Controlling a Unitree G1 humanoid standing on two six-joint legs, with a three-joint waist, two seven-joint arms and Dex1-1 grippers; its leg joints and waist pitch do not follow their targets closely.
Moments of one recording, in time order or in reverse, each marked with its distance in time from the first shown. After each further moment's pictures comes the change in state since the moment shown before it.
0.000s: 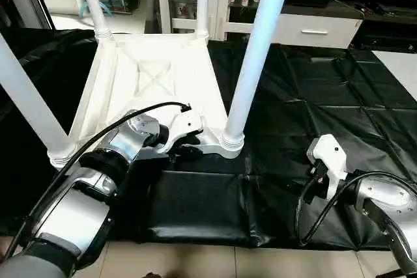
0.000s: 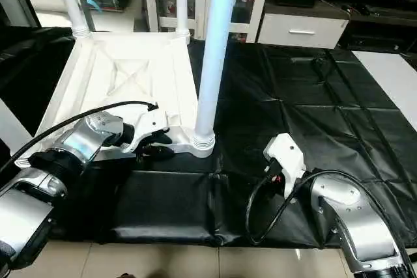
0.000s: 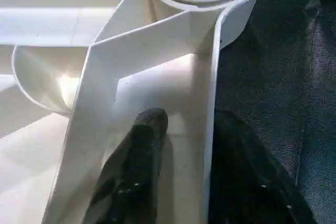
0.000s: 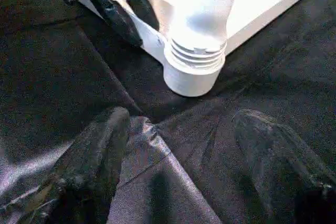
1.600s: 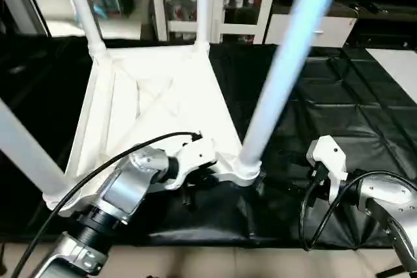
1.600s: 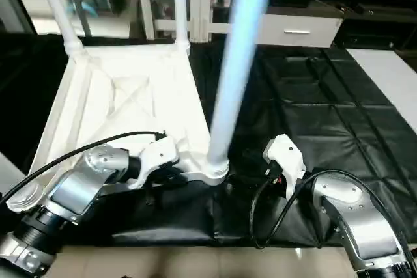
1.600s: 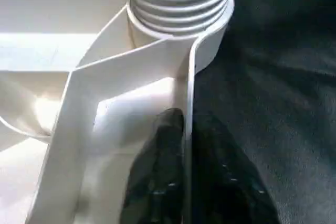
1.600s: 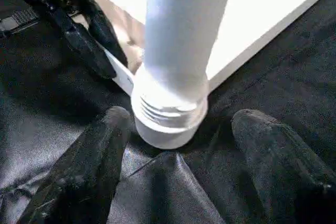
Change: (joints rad) left arm 0.423 0.005 -0.005 -0.836 -0.025 0.447 -0.002; right arm -0.010 -0.027 0.012 0.003 -0.002 0.000 0.055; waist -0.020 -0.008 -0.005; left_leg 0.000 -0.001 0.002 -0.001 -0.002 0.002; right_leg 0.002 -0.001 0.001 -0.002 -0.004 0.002
